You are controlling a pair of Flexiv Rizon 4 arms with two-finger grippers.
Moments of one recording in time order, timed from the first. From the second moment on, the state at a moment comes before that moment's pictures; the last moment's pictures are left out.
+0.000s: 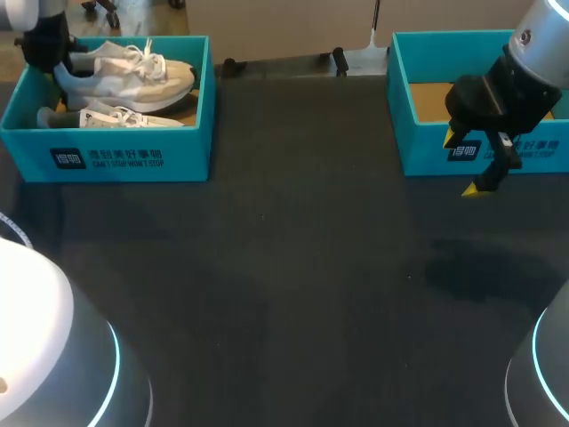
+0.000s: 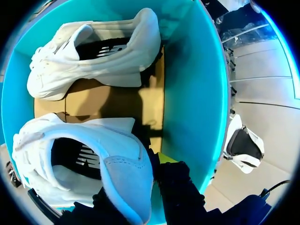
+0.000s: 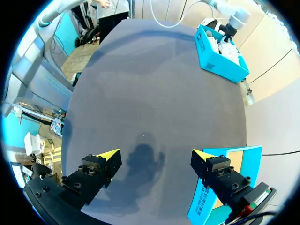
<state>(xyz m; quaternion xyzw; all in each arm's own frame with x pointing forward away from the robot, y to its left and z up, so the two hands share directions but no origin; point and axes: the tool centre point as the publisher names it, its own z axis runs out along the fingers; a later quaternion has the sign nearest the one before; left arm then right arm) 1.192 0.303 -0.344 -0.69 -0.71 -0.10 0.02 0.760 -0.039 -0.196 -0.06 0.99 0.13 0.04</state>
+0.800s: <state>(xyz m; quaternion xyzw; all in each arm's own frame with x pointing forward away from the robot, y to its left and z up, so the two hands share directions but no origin) 1.195 0.307 -0.373 -0.70 -0.71 -0.10 0.05 0.760 -0.039 -0.196 -0.06 0.99 0.13 0.04</state>
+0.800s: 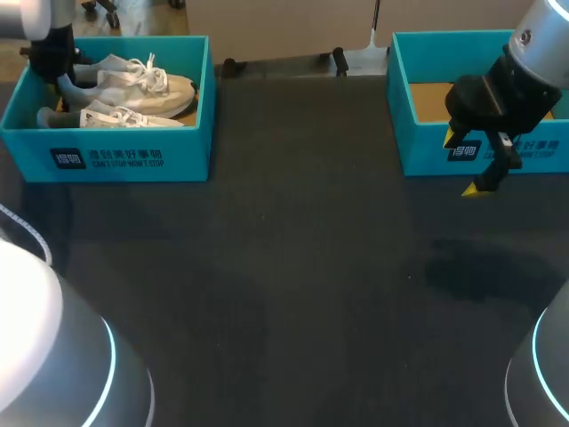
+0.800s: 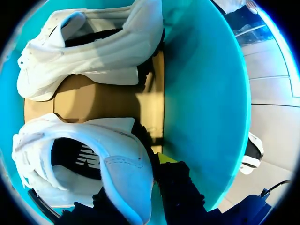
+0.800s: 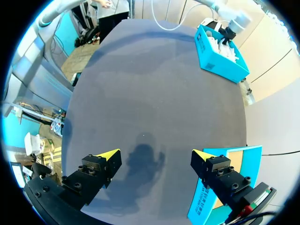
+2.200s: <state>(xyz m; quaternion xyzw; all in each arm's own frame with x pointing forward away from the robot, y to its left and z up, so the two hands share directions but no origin) 1.187 0.295 -0.289 -0.75 -0.66 -0.02 0.02 0.760 -0.039 -0.196 -0.06 0.99 0.13 0.04</state>
